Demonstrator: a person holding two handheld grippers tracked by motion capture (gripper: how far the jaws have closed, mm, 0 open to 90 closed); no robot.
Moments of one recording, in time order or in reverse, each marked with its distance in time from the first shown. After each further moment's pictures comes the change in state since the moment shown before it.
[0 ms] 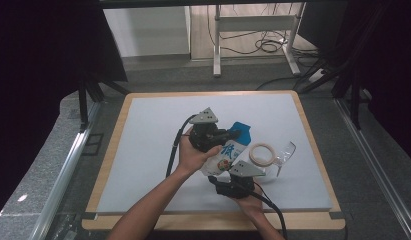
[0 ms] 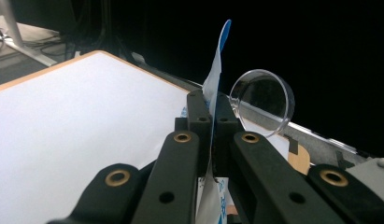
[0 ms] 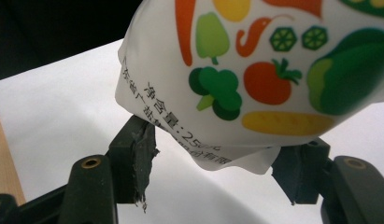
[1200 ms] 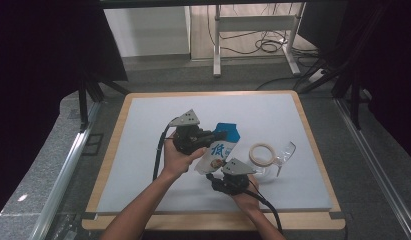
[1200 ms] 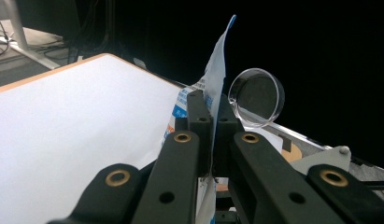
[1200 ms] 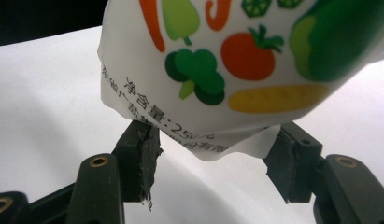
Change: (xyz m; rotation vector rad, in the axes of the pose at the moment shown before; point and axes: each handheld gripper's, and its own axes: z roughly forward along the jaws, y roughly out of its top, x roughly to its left) left arm 0.005 -0.012 -0.039 -0.050 0.000 -0.025; right arm 0.002 0.004 0.019 0.027 -0.042 -0.106
